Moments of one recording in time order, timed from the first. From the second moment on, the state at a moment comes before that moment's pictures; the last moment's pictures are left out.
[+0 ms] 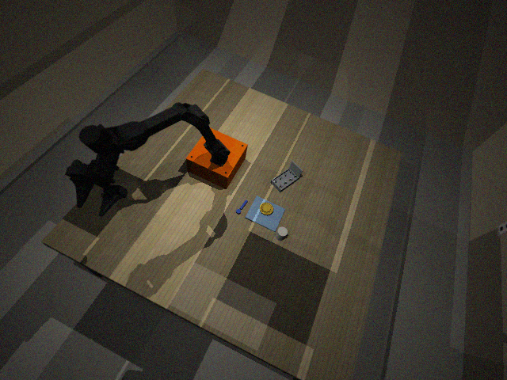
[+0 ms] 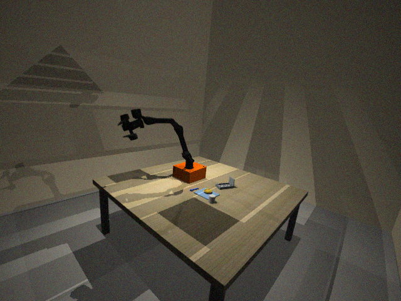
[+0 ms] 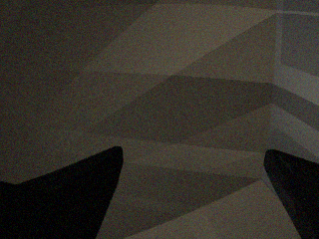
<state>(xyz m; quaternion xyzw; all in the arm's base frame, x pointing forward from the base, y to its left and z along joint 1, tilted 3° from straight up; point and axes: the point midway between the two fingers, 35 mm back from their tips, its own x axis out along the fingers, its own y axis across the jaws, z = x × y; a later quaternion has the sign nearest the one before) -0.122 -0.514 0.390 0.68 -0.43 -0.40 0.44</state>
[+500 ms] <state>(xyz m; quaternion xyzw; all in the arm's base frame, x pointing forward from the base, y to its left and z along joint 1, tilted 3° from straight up) -0.019 -0.528 0.332 0.68 -0.31 -0.44 0.49</state>
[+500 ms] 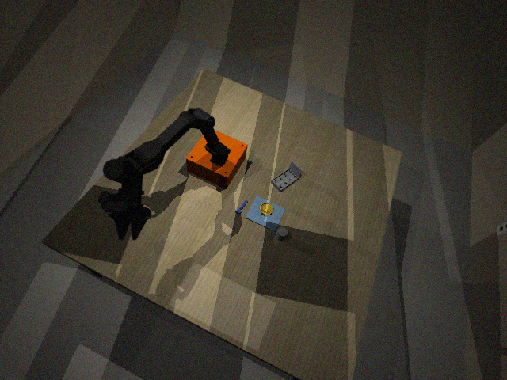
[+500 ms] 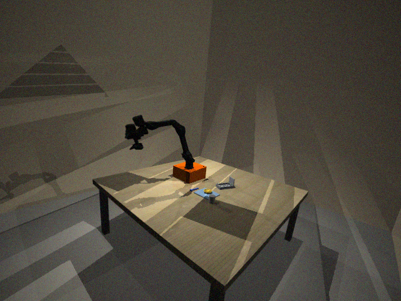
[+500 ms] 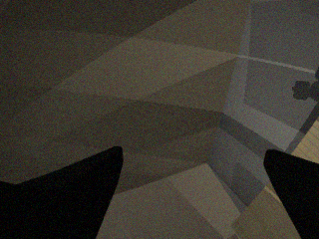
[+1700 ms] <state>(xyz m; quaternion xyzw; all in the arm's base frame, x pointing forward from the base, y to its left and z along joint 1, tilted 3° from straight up) 0.218 -0.441 0.197 0.60 0.08 -0.46 0.65</state>
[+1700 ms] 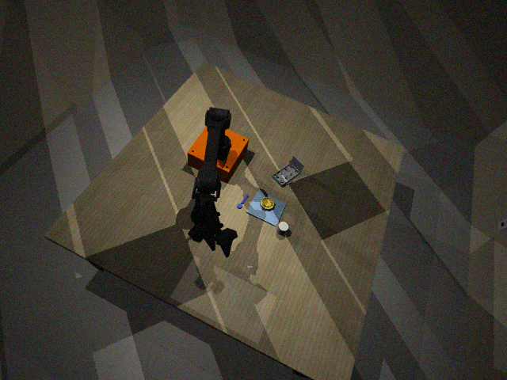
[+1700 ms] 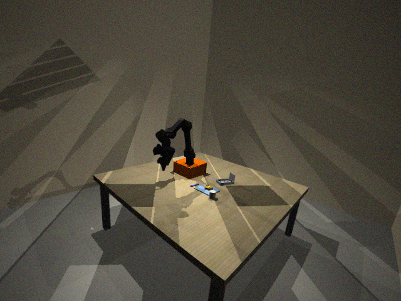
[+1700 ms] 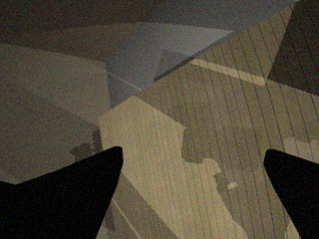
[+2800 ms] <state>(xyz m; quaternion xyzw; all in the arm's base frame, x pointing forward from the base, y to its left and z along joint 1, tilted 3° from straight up) 0.324 -0.257 0.086 0.37 0.44 -0.32 0.76</state>
